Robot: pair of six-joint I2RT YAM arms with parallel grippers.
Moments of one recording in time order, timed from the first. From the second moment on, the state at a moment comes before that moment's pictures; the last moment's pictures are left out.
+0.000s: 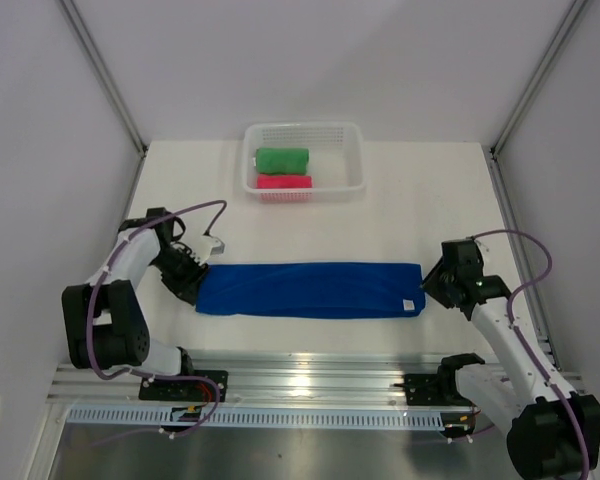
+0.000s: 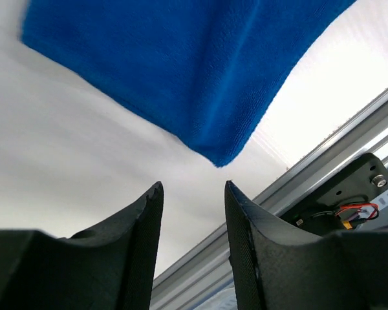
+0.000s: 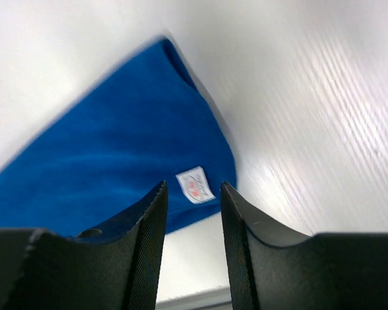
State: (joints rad) left arm 0.12 1.44 0.92 -1.07 0.30 0.89; right arm 0.17 0.91 0.60 -0.69 0.14 0.79
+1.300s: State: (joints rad) left arm 0.05 1.90 1.26 -0.91 0.28 0.47; right arm 0.04 1.48 0.68 -0.19 -0.10 0.54
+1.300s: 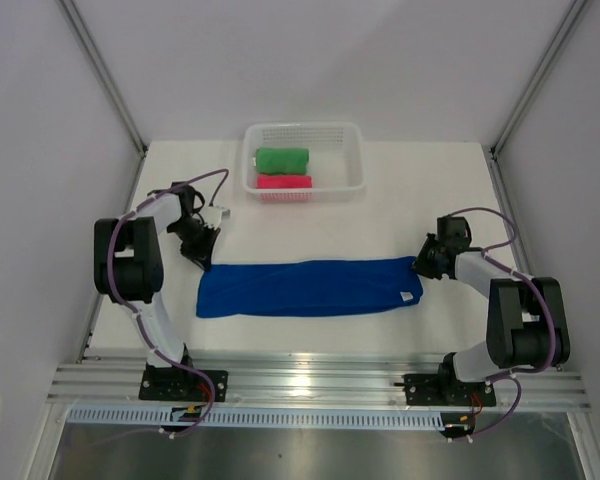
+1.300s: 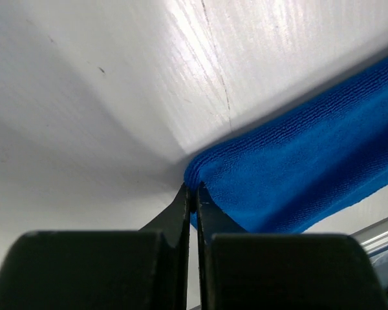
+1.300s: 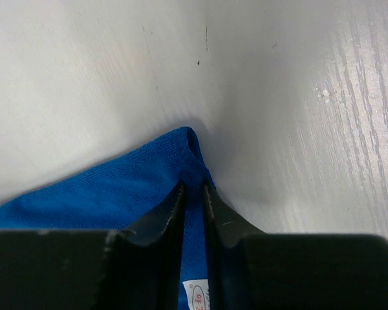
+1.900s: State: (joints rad) left arm 0.07 1.87 1.28 -0.85 0.30 0.43; right arm 0.02 1.48 0.72 -0.23 -0.12 0.52
